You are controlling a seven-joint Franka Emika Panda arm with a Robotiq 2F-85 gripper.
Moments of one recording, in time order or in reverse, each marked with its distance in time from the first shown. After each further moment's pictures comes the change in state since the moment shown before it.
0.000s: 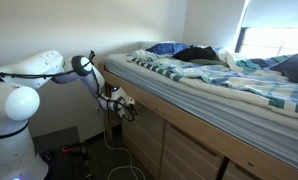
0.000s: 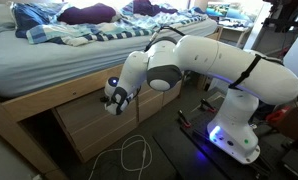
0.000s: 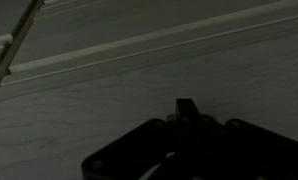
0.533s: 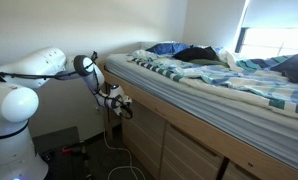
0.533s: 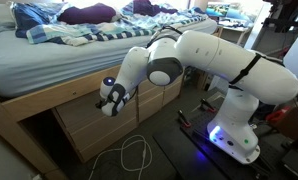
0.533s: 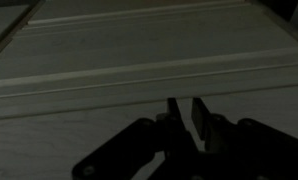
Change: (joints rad) arm -0.061 -0.053 0.140 0.016 -0.074 -0.101 -0.142
